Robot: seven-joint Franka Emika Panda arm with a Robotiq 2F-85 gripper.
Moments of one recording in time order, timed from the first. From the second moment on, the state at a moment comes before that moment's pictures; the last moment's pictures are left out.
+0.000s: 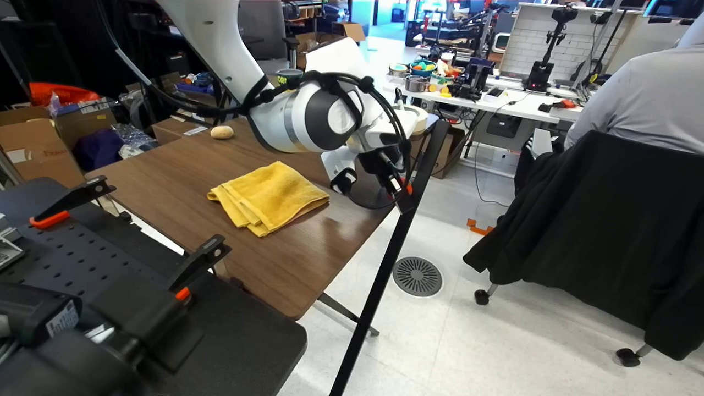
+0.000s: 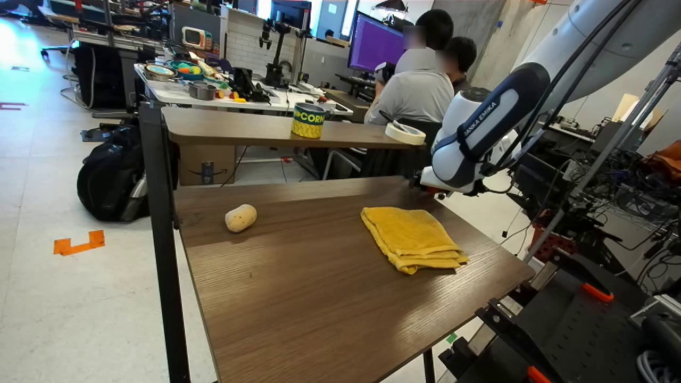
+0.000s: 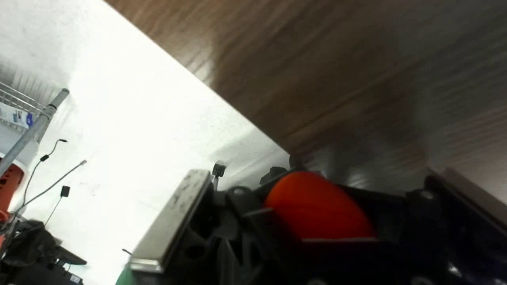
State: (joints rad) arm 0.15 1.21 -0.49 -1.53 0.14 2.98 0.65
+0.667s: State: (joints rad) arm 0.24 1.06 -0.44 -1.97 0.22 3.43 0.44
